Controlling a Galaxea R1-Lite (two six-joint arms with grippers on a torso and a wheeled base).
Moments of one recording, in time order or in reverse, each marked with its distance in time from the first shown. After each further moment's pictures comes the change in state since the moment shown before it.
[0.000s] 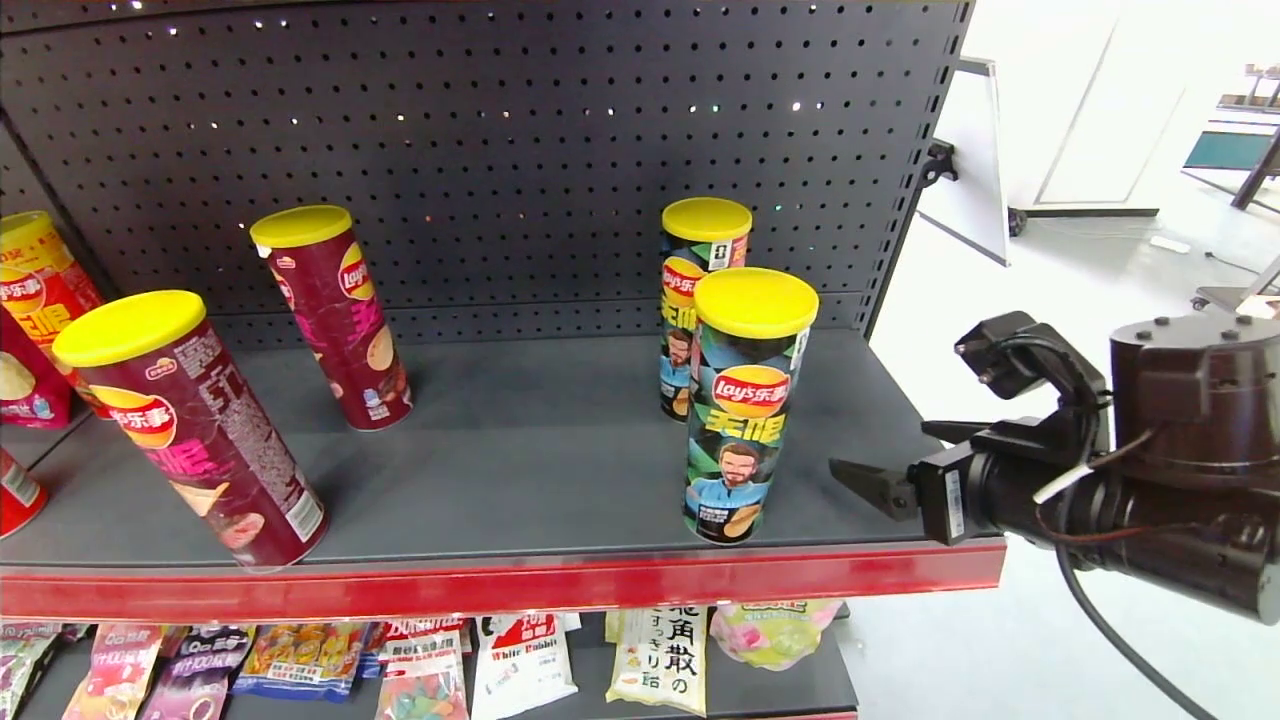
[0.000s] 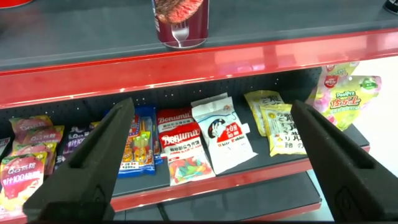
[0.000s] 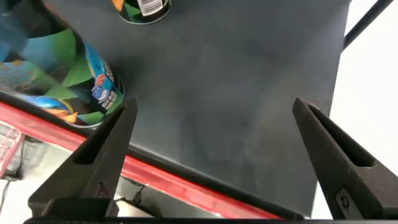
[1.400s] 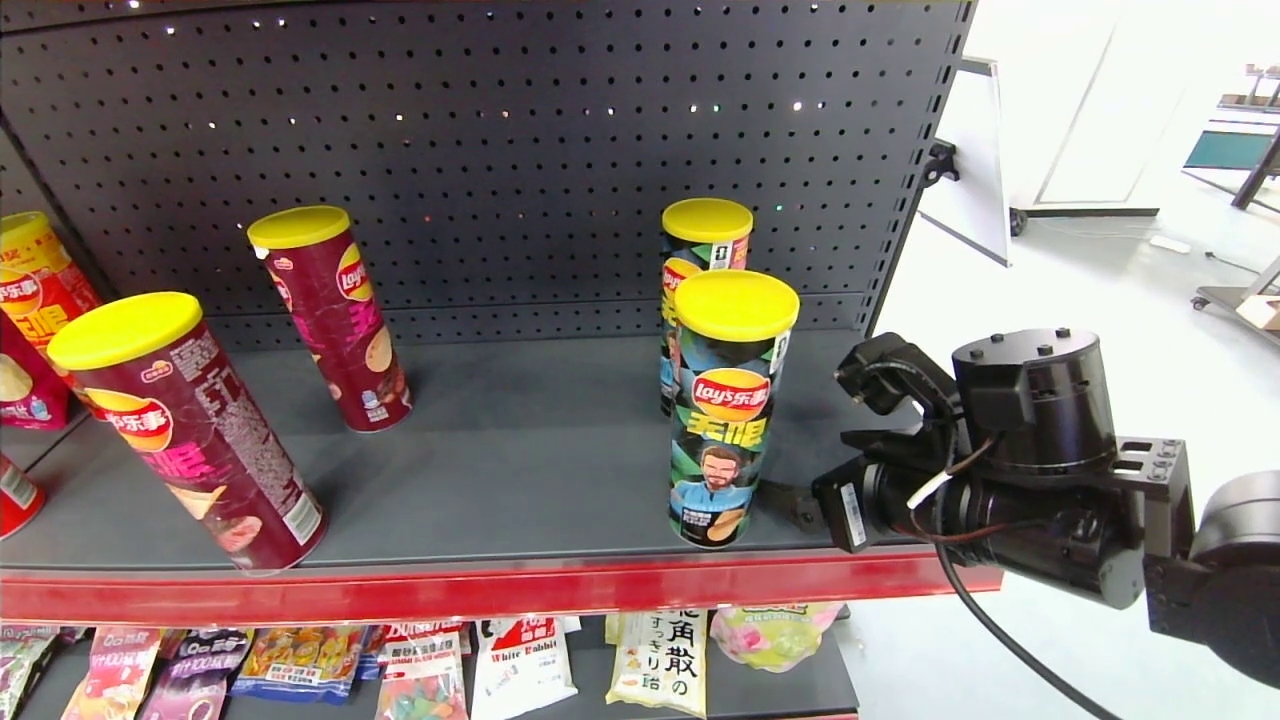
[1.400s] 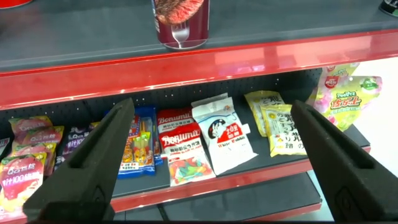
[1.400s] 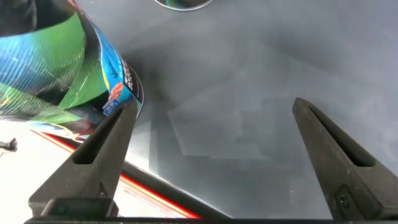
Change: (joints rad) left arm 0.000 0.000 0.000 0.000 0.000 0.000; right arm 0.113 0.167 -0.091 -0.018 -0.038 -0.015
